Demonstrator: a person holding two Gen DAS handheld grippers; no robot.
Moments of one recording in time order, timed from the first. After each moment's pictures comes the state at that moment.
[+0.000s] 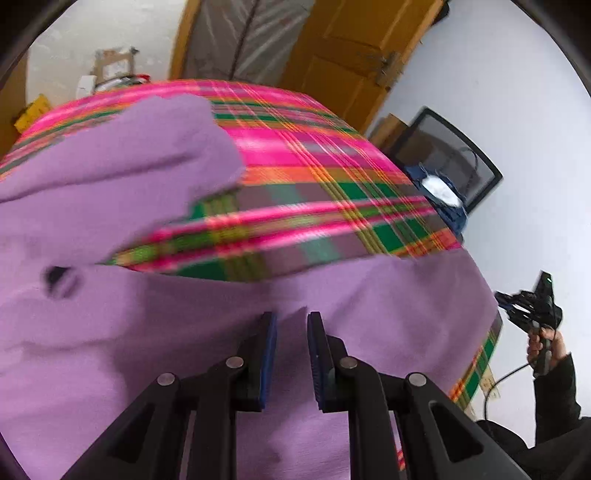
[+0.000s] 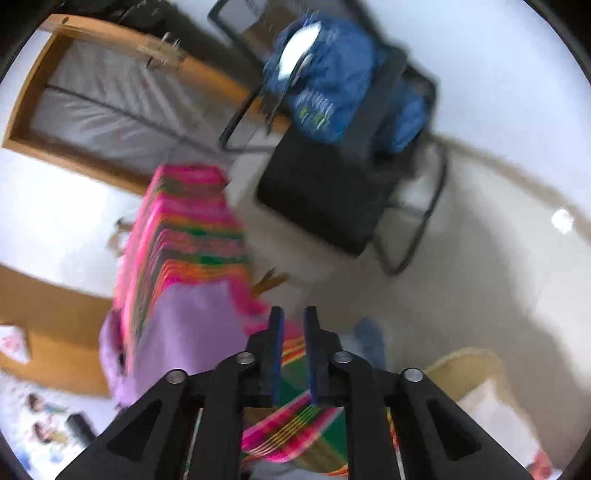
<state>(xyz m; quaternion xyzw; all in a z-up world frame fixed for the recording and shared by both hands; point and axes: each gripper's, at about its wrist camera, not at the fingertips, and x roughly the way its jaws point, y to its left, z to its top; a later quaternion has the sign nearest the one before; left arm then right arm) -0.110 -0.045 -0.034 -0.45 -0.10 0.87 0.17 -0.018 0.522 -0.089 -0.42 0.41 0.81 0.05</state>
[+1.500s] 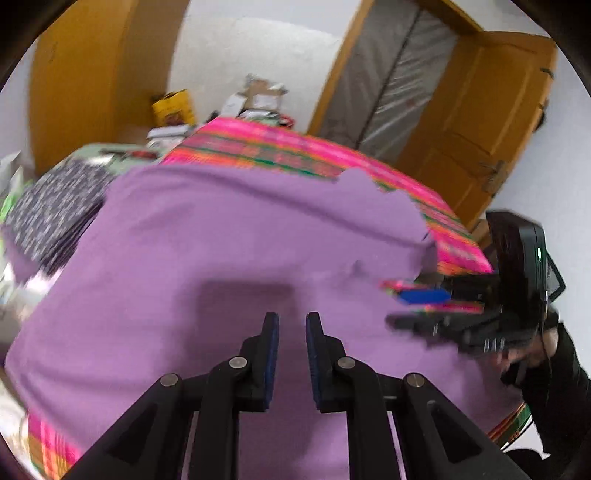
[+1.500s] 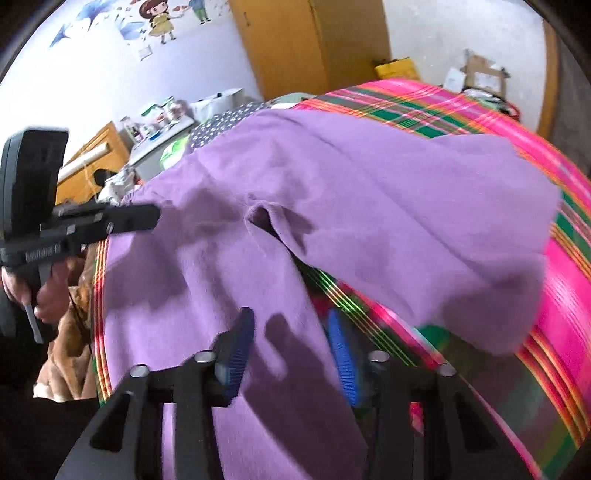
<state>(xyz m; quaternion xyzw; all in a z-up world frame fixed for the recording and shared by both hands) -0.021 -0.213 -0.026 -0.39 -0.19 0.90 -0.05 -0.186 -0.072 -0.054 -0.44 -0.17 0.71 -0.52</state>
